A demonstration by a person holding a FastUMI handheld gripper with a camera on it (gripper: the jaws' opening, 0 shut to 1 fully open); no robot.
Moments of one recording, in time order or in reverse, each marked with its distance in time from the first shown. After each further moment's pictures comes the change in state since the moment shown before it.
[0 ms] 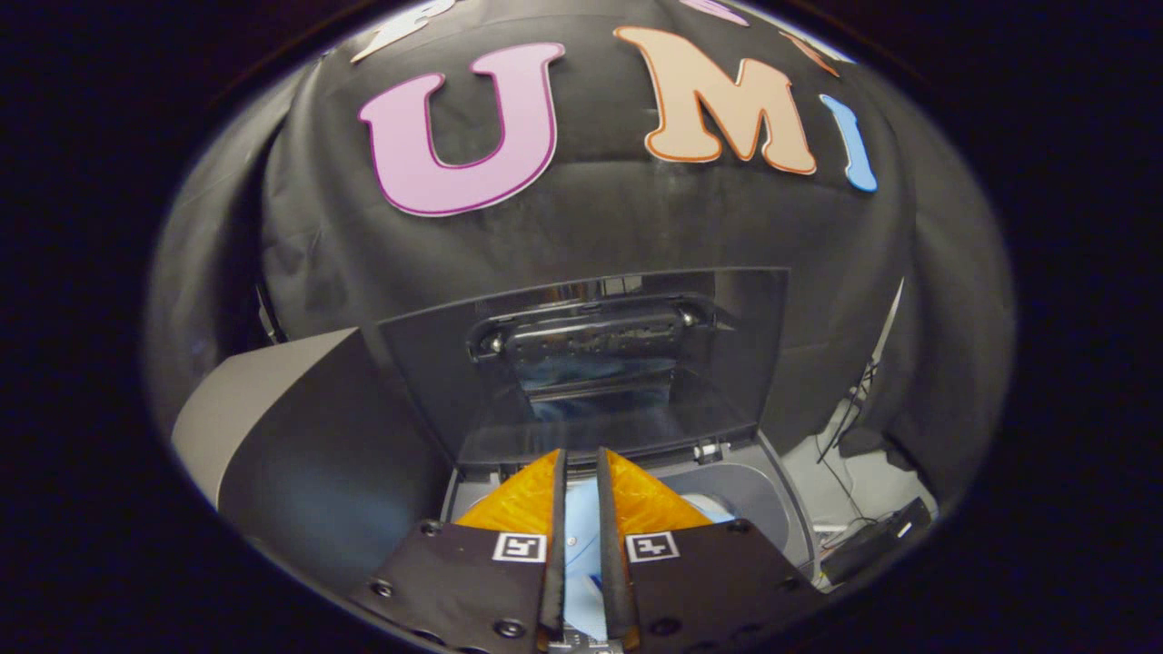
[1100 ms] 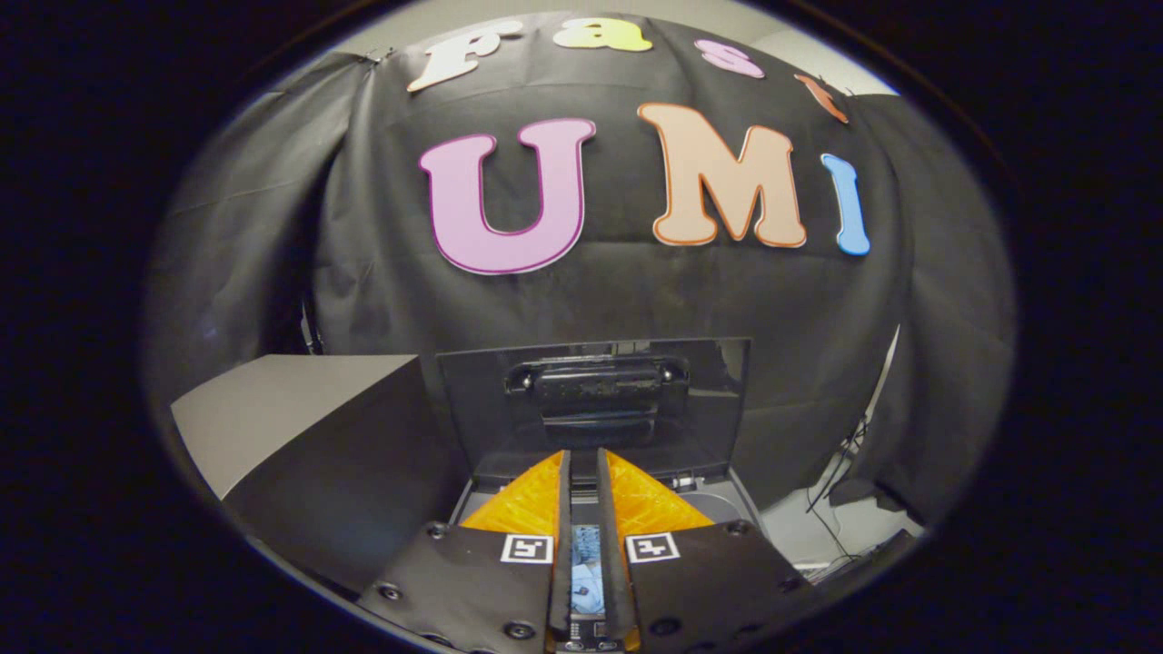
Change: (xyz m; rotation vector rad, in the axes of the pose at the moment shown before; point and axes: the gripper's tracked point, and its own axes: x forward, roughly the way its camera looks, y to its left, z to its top) arm -0.085 -0.003 0.020 -0.106 -0.232 0.064
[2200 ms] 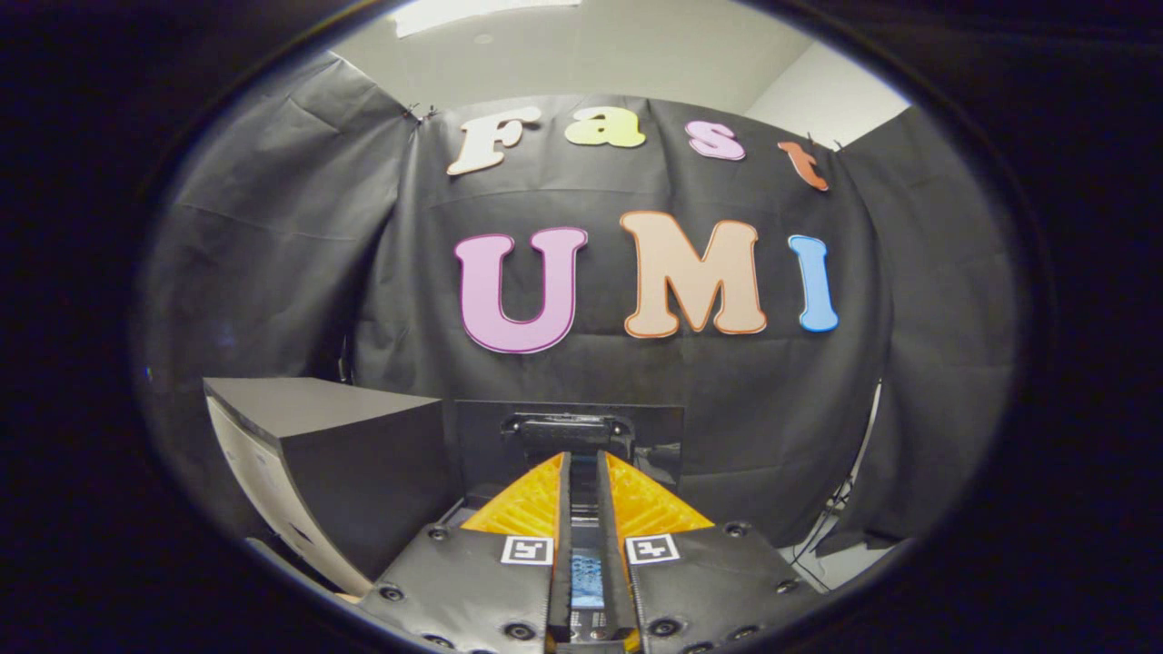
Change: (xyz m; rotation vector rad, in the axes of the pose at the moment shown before) arm -0.102 -0.056 0.012 -0.047 -0.297 0.042
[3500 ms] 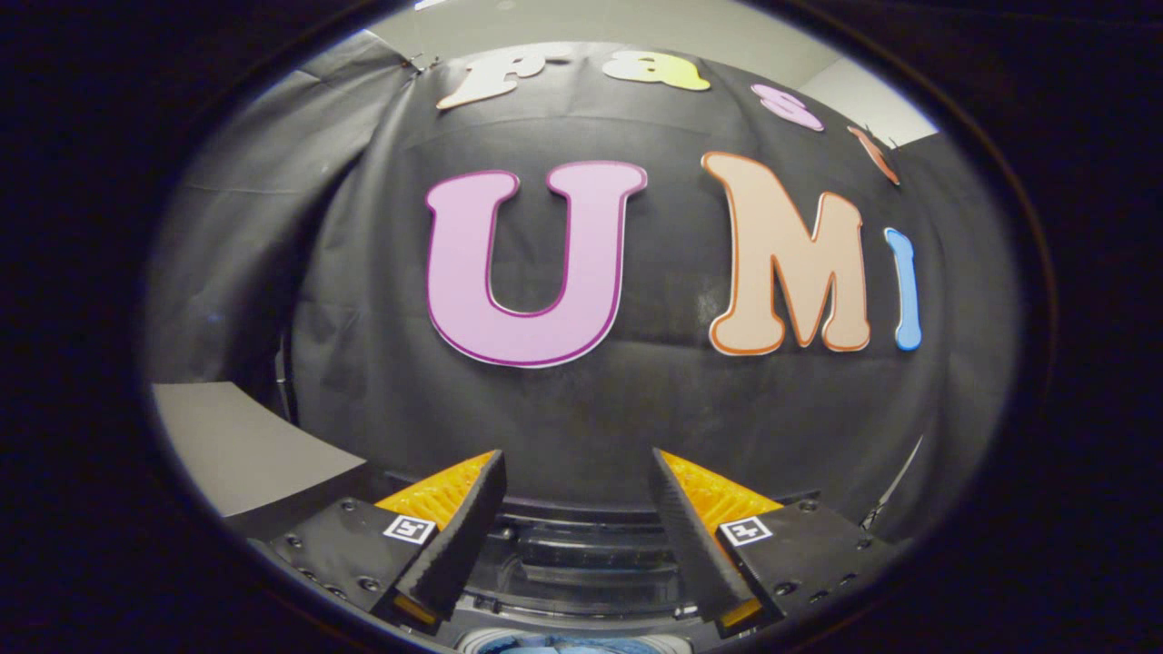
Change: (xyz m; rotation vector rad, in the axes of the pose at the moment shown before) arm 0.262 0.075 0.015 -0.057 0.087 0.012
